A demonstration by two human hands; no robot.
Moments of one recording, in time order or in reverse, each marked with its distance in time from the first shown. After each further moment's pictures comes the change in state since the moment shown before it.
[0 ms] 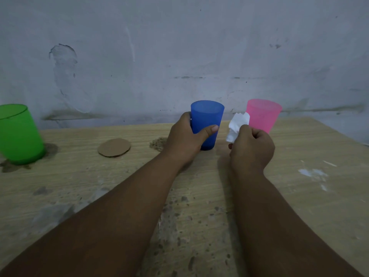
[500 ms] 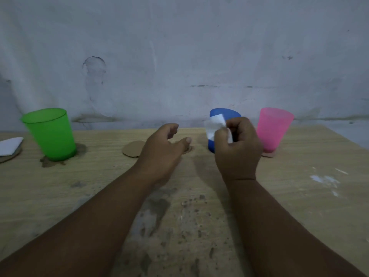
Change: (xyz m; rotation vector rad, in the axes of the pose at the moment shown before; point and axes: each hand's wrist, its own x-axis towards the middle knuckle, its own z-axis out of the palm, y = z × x) left_hand -0.048 -0.004 -0.082 0.195 0.132 -0.027; right_hand -0.049 -0.012 0.012 -0.060 -0.195 -0.798
